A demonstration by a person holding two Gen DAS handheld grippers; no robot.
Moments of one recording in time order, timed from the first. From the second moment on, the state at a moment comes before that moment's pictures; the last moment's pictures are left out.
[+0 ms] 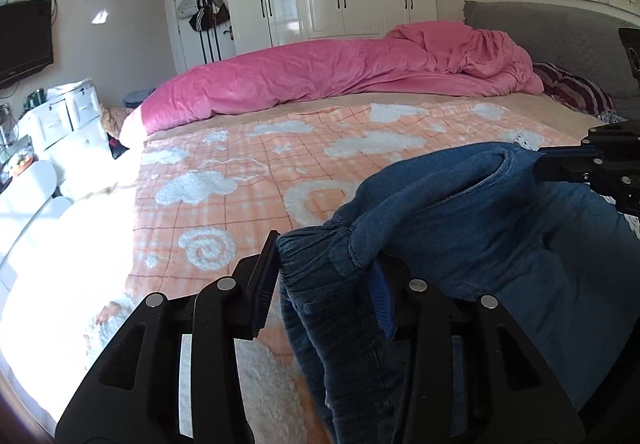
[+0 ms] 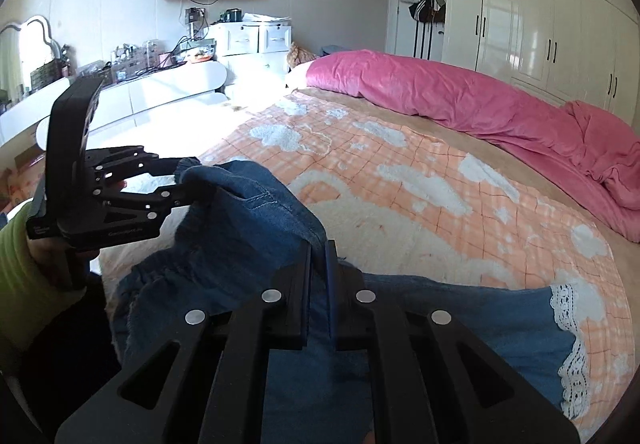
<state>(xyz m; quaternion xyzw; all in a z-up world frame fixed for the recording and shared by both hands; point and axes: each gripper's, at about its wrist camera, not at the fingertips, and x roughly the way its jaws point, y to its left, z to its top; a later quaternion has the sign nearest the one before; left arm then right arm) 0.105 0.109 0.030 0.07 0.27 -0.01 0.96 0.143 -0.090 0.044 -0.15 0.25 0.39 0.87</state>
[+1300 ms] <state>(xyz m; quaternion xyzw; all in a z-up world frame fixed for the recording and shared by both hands) 0.032 0.054 -0.030 -0.01 0.46 -0.06 0.88 0.016 -0.121 -0.007 -0.13 0.33 0.43 0.83</state>
